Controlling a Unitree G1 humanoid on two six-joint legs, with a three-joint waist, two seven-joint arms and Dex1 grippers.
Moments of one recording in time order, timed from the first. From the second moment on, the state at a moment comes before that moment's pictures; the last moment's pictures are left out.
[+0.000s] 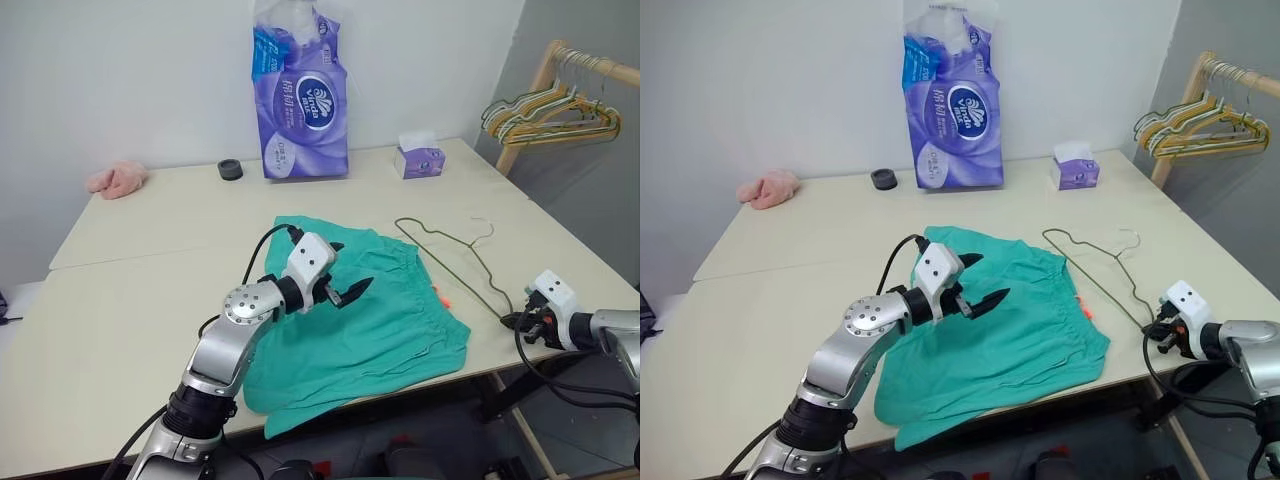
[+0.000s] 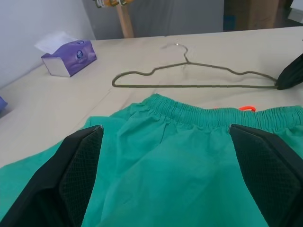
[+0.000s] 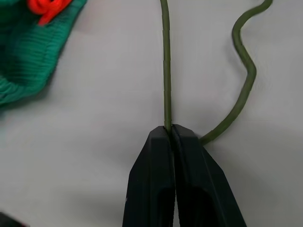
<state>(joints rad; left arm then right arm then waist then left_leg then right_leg) -0.32 0.32 -0.22 -0.24 -0.15 0.45 -0.62 -0.18 -0.88 -0.04 0.24 0.15 0.52 1.02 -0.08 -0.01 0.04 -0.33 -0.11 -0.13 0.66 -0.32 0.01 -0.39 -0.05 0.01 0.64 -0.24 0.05</state>
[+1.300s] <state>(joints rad) -0.38 0.52 -0.21 -0.31 -0.34 0.50 -0.94 -0.62 -0.74 0.02 0.79 0.08 0.40 0.85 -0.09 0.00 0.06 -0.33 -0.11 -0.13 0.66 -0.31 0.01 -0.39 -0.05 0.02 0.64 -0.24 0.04</state>
